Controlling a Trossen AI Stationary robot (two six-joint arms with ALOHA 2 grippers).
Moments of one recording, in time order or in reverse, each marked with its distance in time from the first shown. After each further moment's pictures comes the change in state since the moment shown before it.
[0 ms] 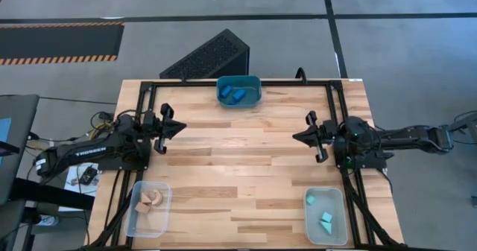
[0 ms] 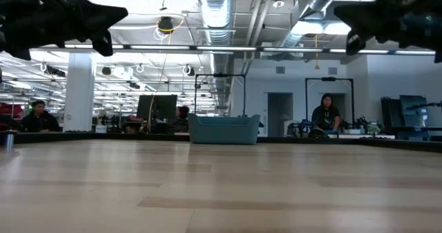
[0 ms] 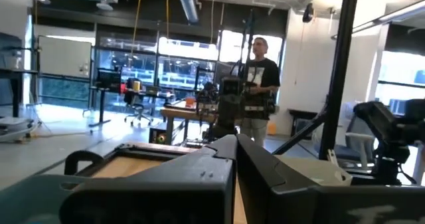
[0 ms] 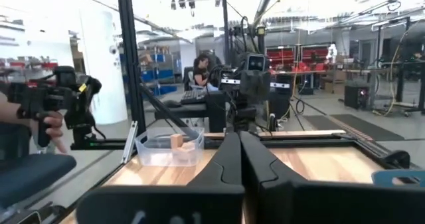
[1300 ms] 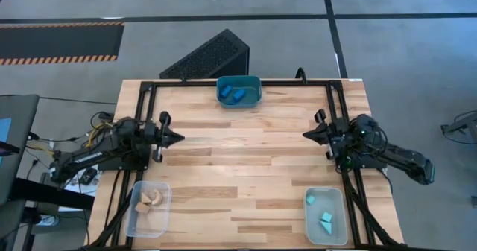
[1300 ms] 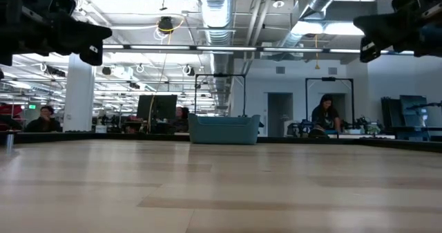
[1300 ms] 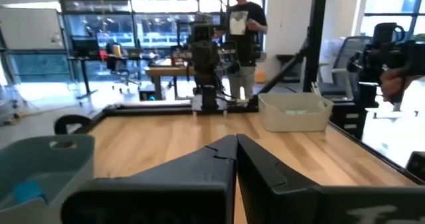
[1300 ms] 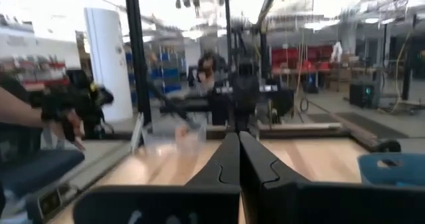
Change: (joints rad) left arm -0.025 -0.357 -0.004 -0.570 0.082 0.201; right arm -0.314 -0.494 -0.047 -0.452 -0.337 0.057
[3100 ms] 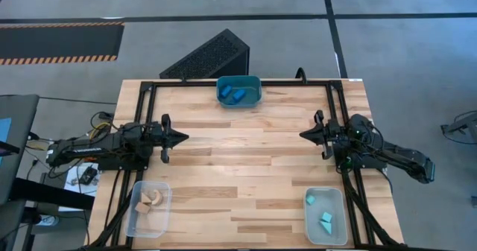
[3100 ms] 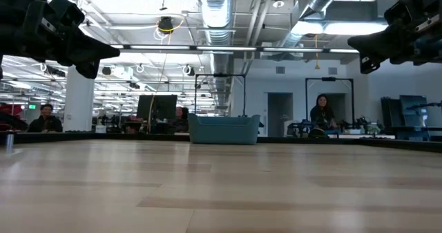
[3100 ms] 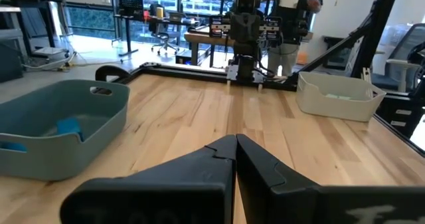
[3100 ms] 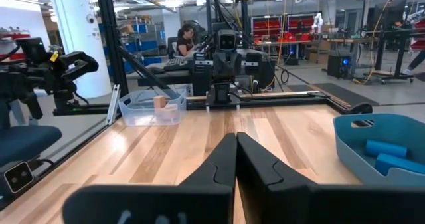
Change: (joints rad) left arm -0.249 0.087 0.000 -0.048 -0.422 -0.065; right arm 0.022 0.000 -0.001 -0.159 0.086 -0.062
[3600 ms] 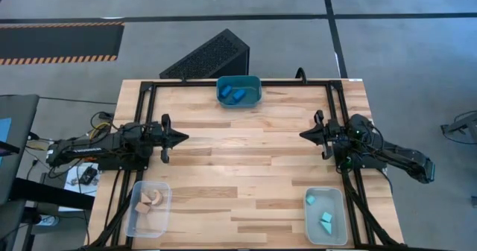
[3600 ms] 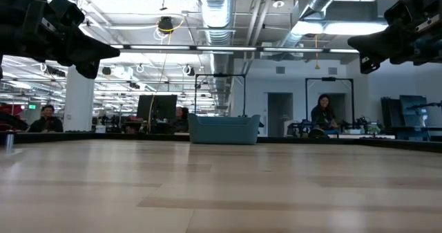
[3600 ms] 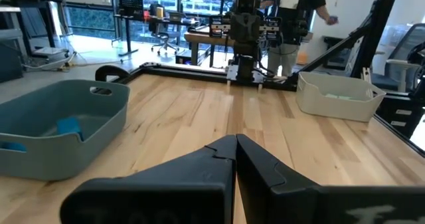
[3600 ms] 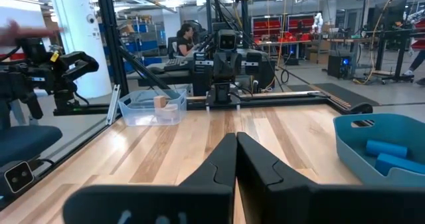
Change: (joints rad) left arm 0.000 0.000 0.000 0.000 0.000 0.000; right arm 0.000 0.000 0.000 -0.001 -0.001 0.000
